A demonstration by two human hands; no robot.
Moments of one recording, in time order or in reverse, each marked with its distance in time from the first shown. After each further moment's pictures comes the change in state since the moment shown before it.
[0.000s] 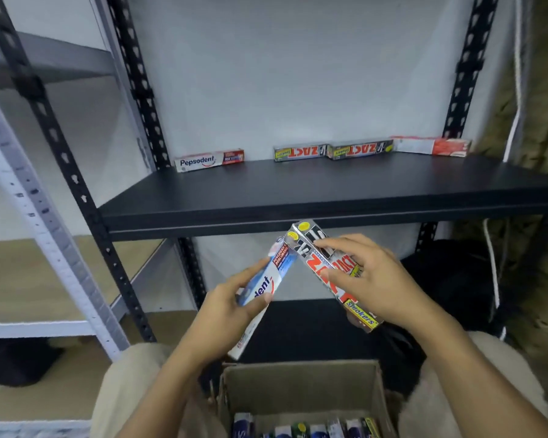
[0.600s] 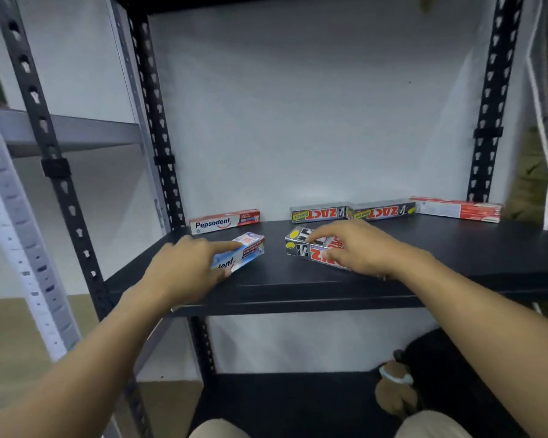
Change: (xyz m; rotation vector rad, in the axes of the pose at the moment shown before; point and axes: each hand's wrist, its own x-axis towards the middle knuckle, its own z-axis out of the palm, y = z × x) left_hand 0.148 0.050 -0.147 1.019 0.086 0.018; right_hand 0.195 -0.035 -0.041 -0.513 -0.168 -0.148
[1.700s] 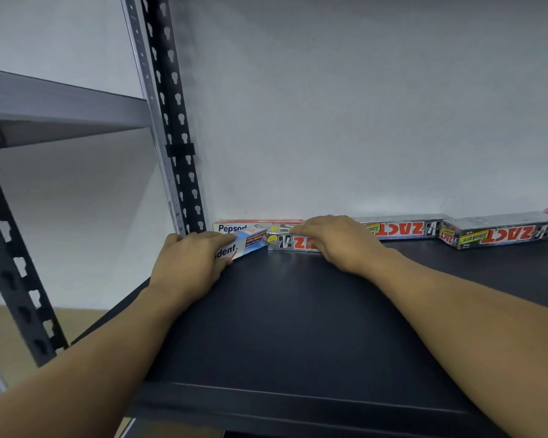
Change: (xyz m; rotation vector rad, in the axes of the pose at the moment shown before) left_hand 0.150 -0.118 0.090 0.082 0.296 -0.068; right_hand 0.244 0.015 0.112 -0.200 0.110 -0.265
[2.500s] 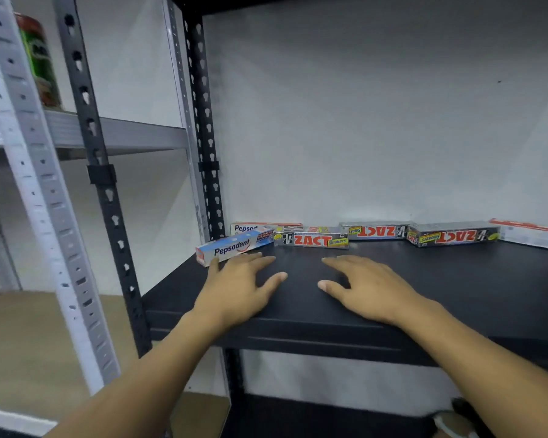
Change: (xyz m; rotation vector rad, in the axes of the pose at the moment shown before) left_hand -0.098 0.077 -0.075 -0.276 -0.201 -0.051; right_hand -0.152 -0.084 -0.078 0.097 -0.190 0.292
